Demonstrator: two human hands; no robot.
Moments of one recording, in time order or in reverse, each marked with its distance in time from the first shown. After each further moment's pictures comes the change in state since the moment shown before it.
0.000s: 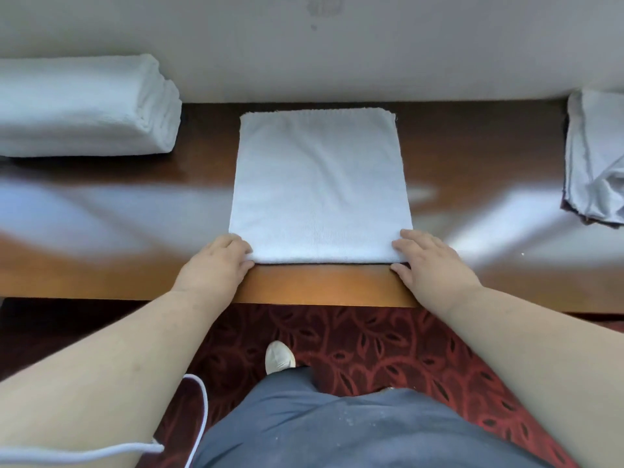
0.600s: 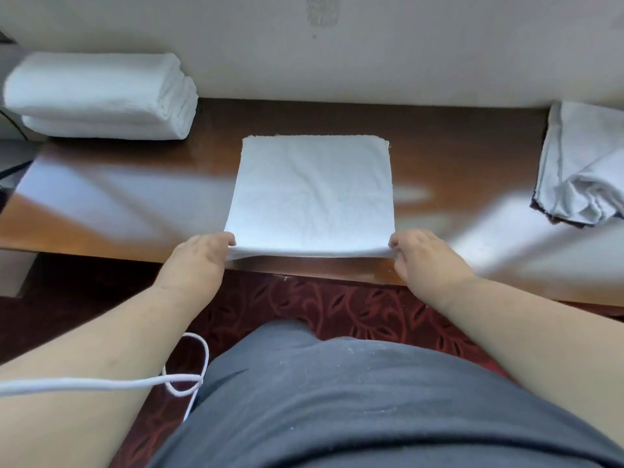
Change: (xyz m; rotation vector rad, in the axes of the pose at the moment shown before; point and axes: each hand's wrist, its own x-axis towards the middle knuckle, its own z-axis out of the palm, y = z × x) left_hand -0.076 0.034 -0.033 0.068 0.171 -0.084; right_hand -0.051 0.009 -0.048 0.112 0.110 -0.121
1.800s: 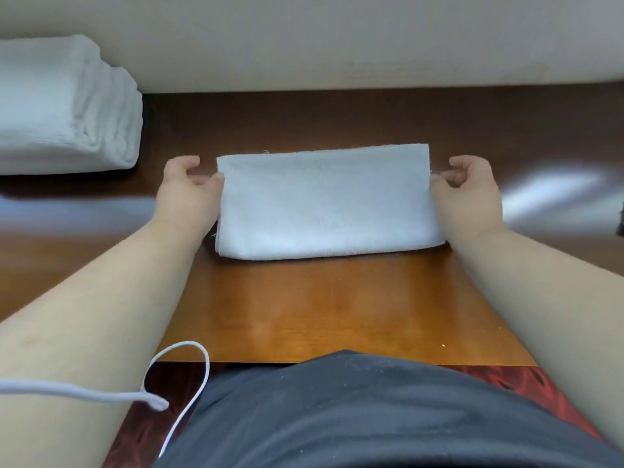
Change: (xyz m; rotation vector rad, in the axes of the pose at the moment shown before) left_hand 0.251 -0.022 0.017 -0.793 0.069 -0.576; right_hand 0.198 0.032 0.009 0.713 0.433 0.733
